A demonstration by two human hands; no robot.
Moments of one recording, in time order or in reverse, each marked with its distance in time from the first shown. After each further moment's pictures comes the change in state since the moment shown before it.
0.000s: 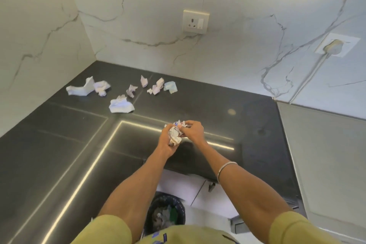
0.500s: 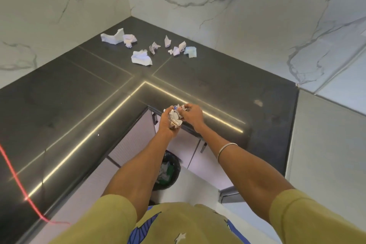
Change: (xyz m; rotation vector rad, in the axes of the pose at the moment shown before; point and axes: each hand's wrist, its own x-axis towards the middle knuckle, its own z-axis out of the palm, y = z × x) left_hand -0.091 -0.101 -0.023 -0.236 0.205 0.133; right_hand -0.083 0.054 -0.018 -0.065 -0.280 -0.051
